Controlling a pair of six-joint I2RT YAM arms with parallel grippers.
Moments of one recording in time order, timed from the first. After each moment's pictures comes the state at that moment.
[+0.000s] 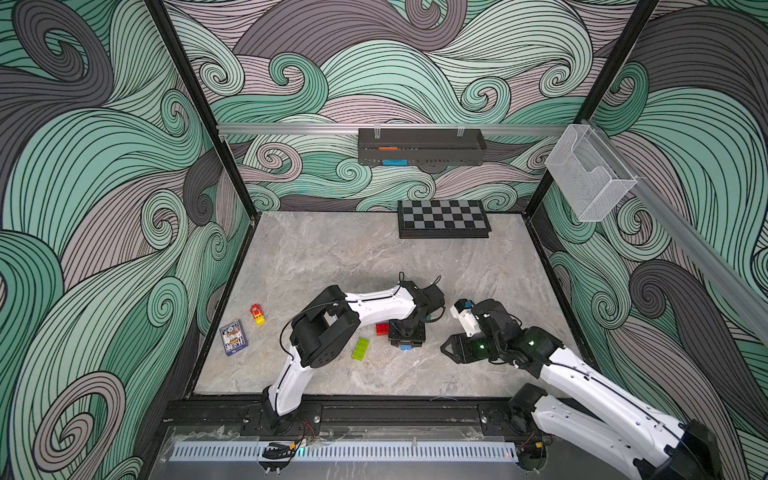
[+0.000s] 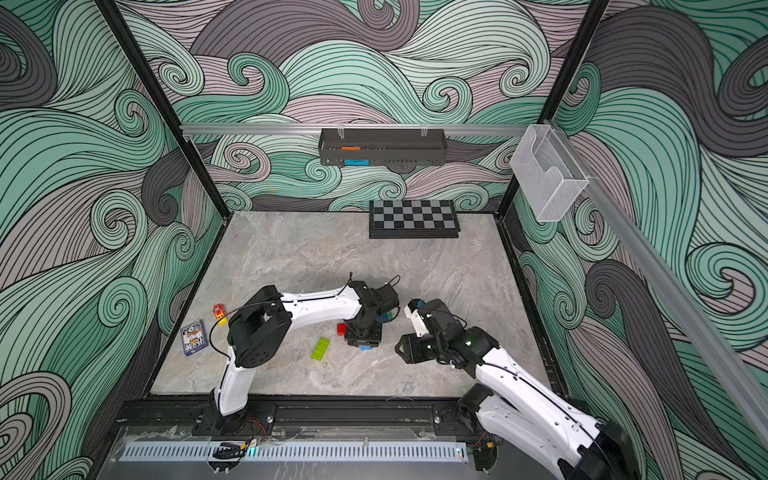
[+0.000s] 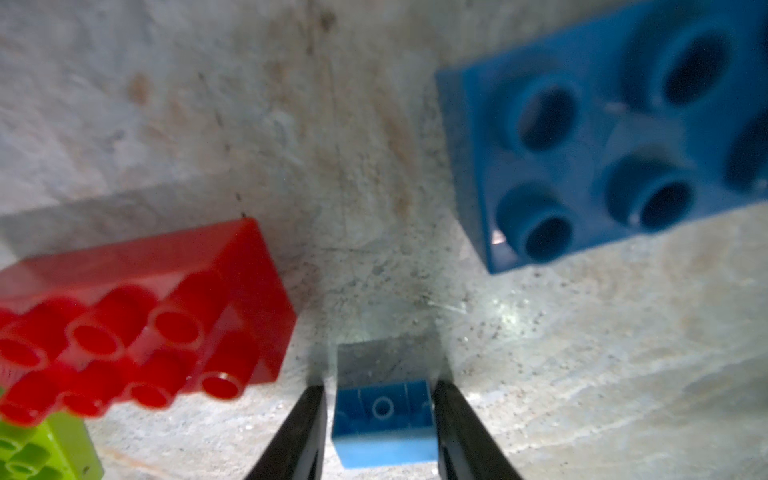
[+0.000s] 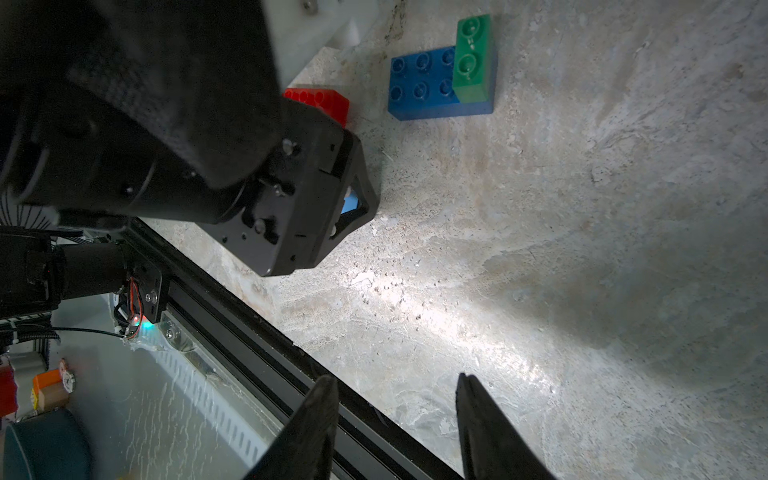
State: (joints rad) left arm -1.00 2.09 1.51 -1.02 0.06 -0.93; right arm 0.63 0.85 0.58 -0.76 -0.26 0.48
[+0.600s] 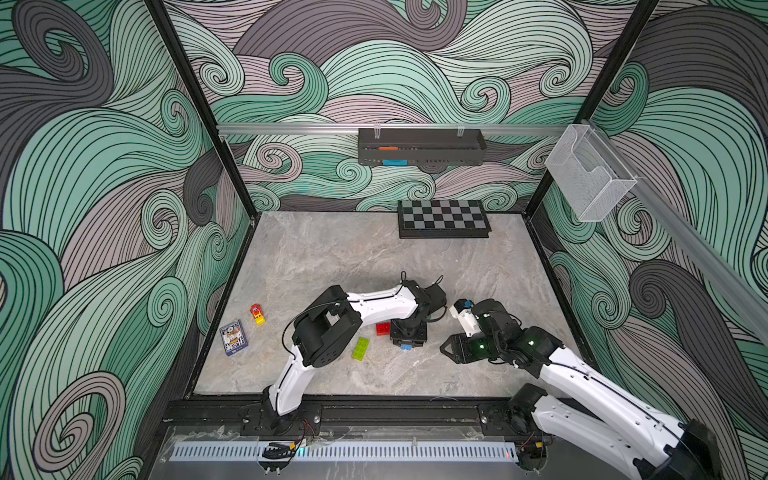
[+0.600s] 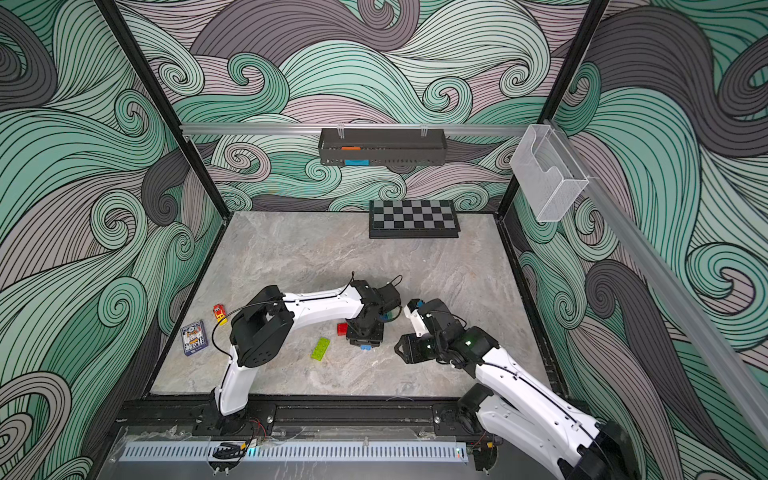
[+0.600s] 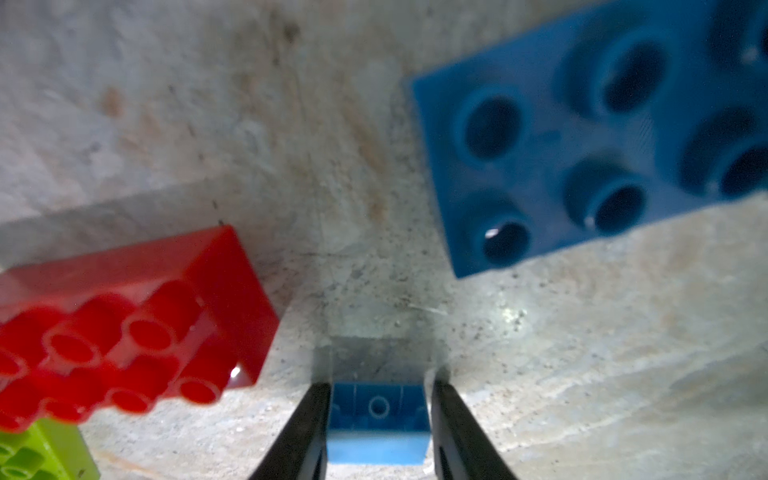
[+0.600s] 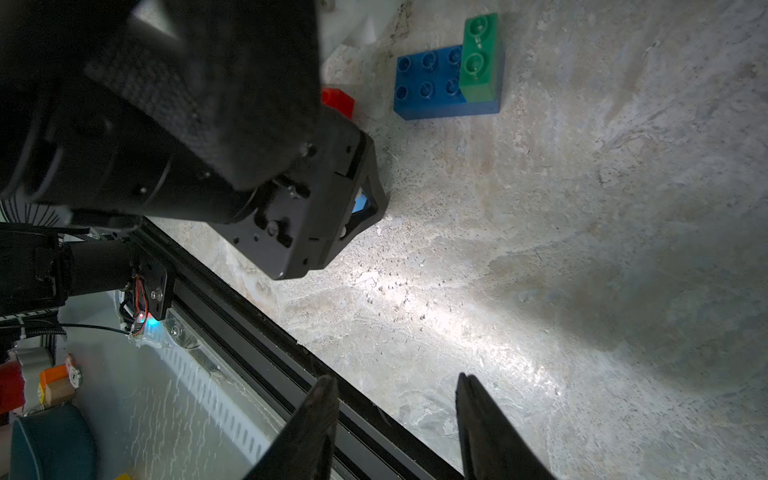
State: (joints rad) left arm -1.00 2.11 1.54 -1.03 0.06 -0.92; right arm 0.63 0.85 0.58 -0.75 -0.27 0.48
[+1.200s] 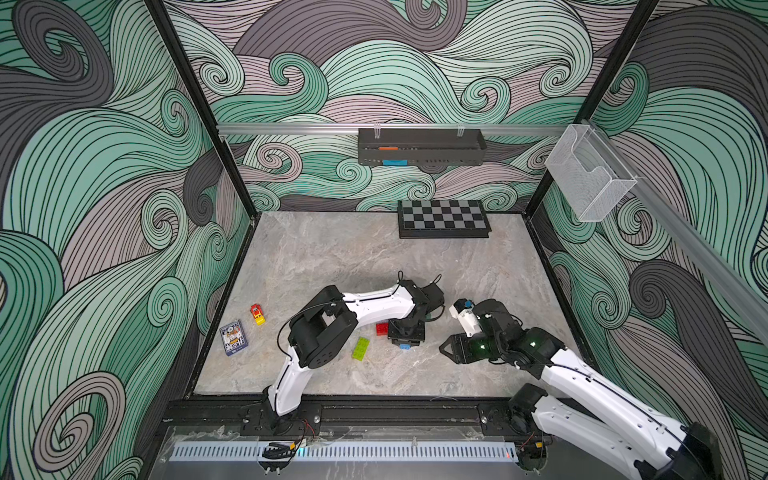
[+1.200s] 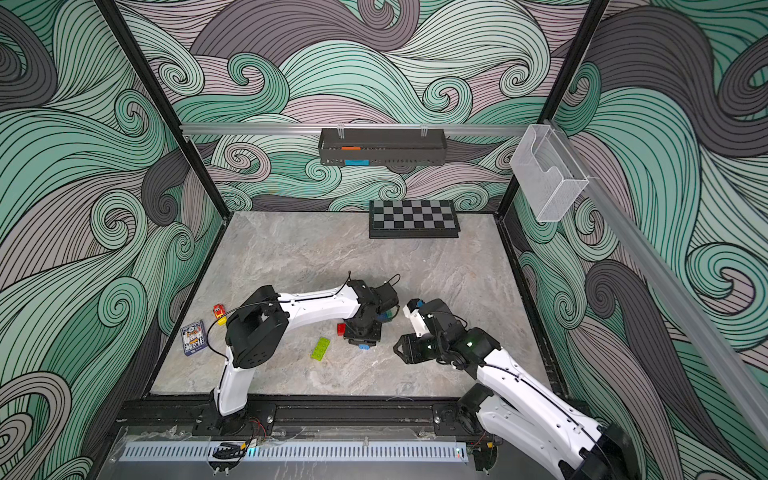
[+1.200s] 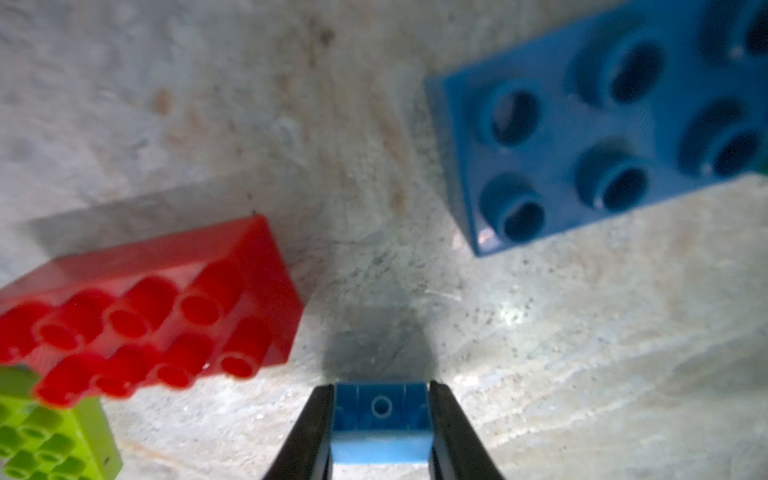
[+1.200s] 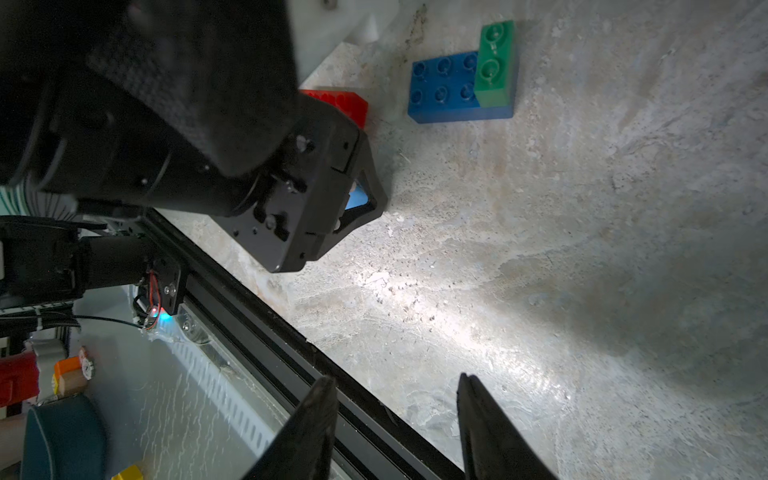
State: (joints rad) left arm -0.98 2.03 1.49 -1.02 0.05 -0.91; right arm 0.63 0.81 0.57 -0.74 -0.31 0.47
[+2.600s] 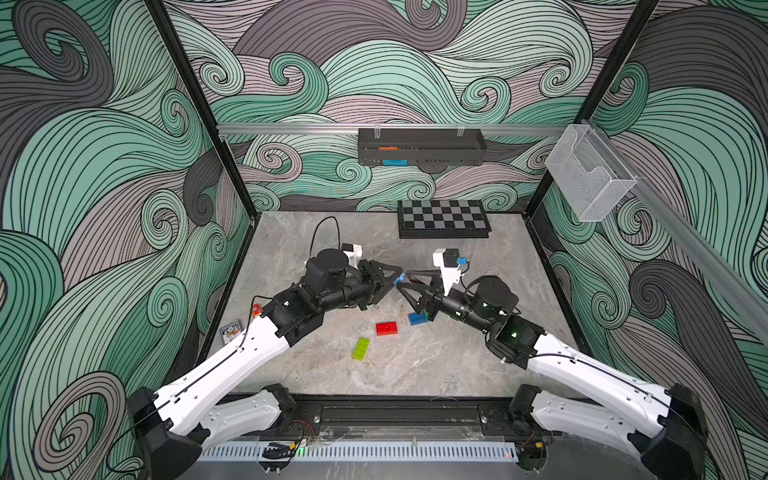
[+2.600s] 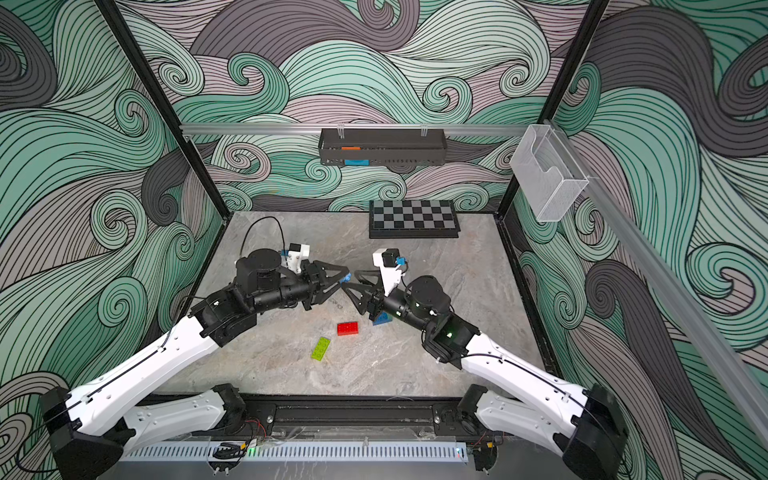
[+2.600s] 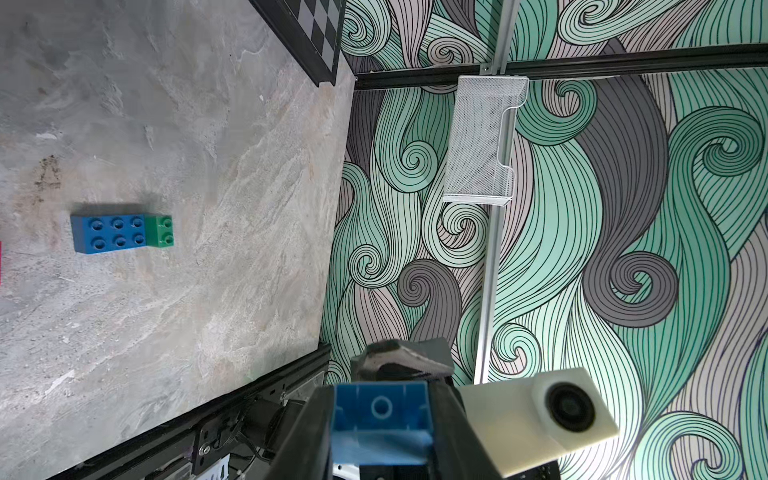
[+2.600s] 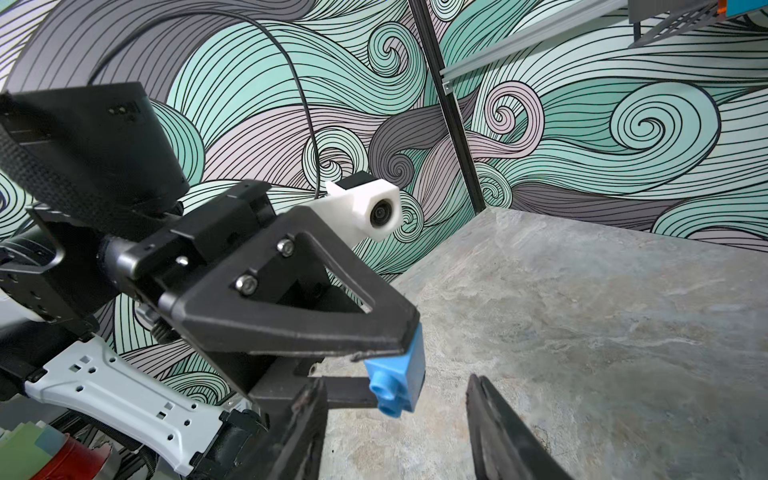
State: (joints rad) left arm -0.75 1.06 1.04 -0.29 0.27 -1.44; right arm 0.84 1.01 0.74 0.25 -0.18 0.41
